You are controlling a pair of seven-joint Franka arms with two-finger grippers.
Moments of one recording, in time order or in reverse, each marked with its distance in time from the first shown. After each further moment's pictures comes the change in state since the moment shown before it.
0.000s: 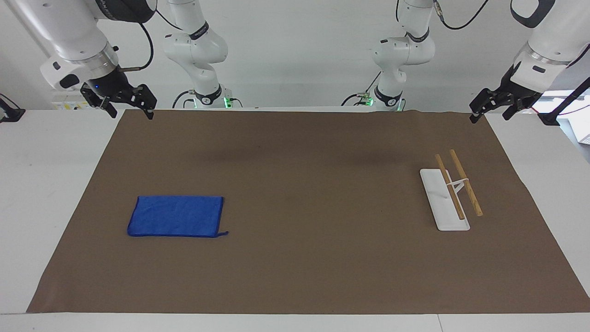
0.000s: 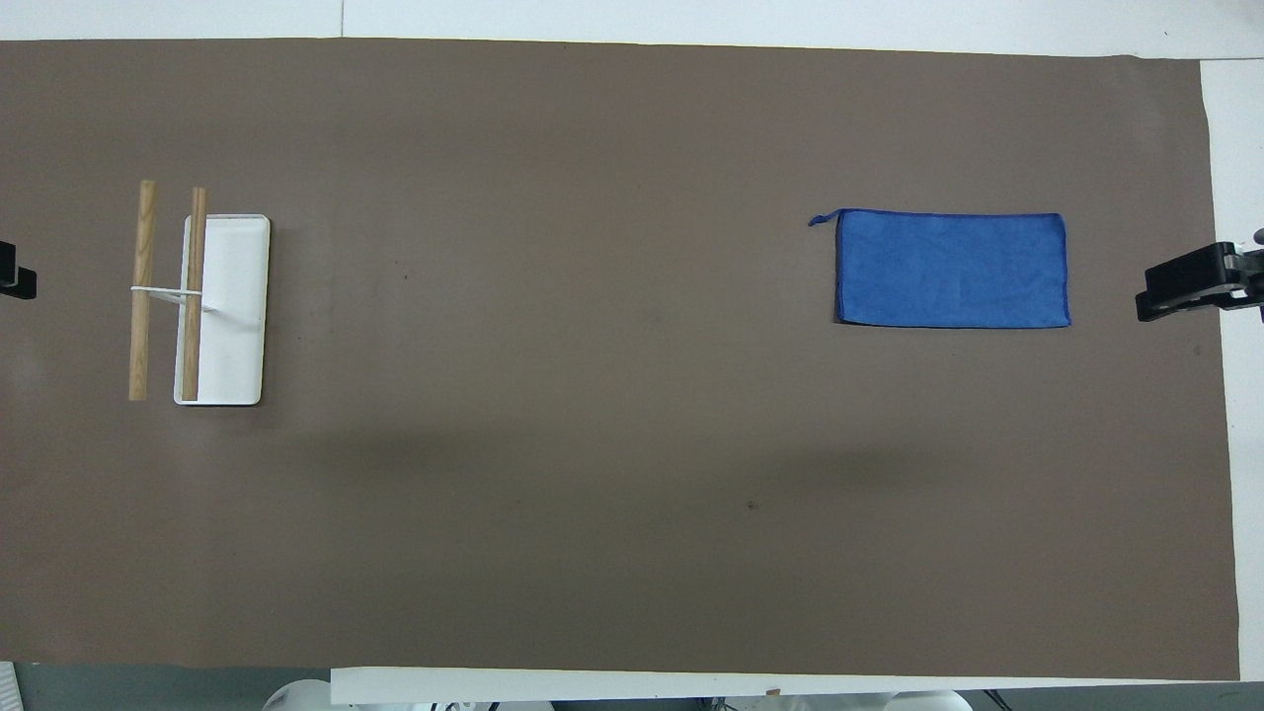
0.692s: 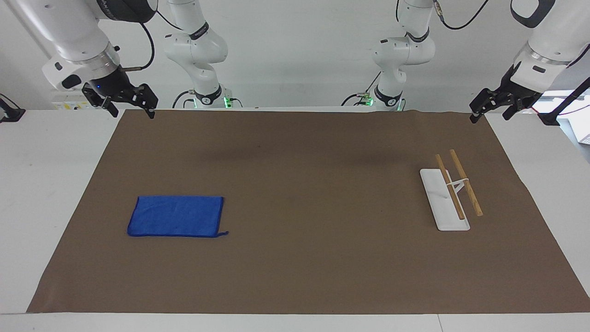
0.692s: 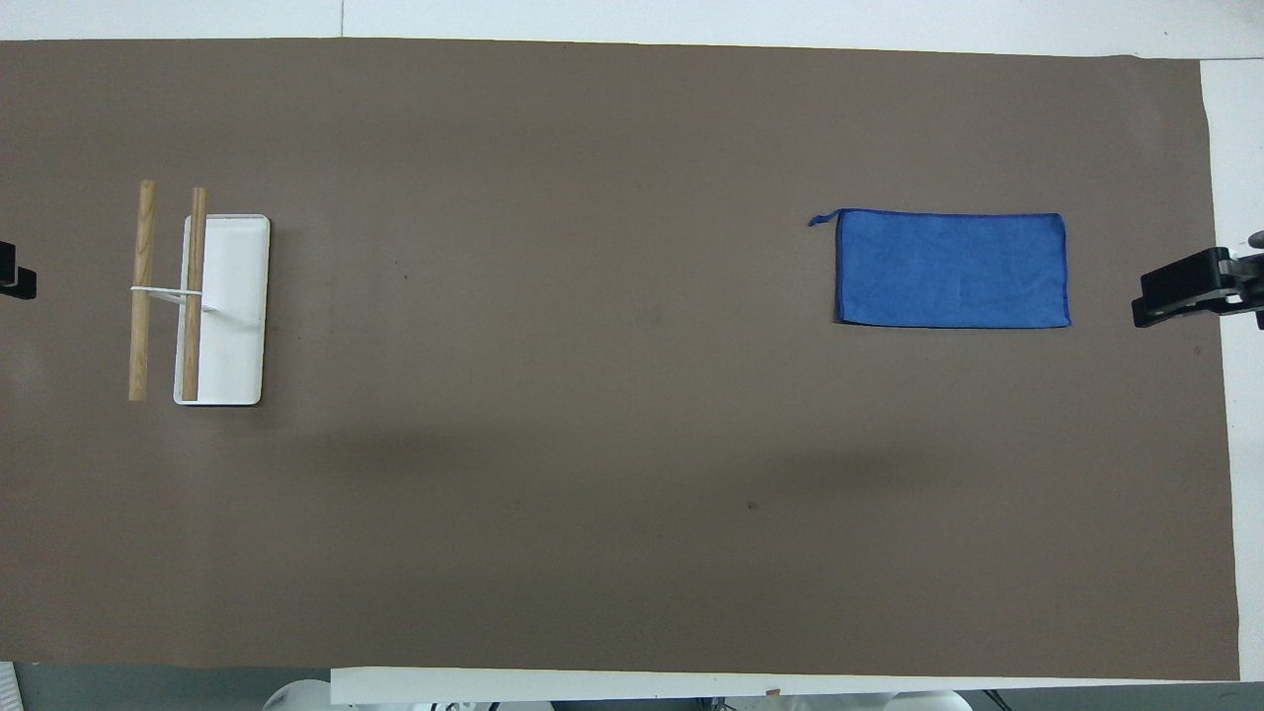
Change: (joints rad) left arm 0.000 0.000 0.000 0.000 0.000 0.000 0.000; right arm 0.001 0.000 0.001 -0.008 0.000 -0.009 -0.006
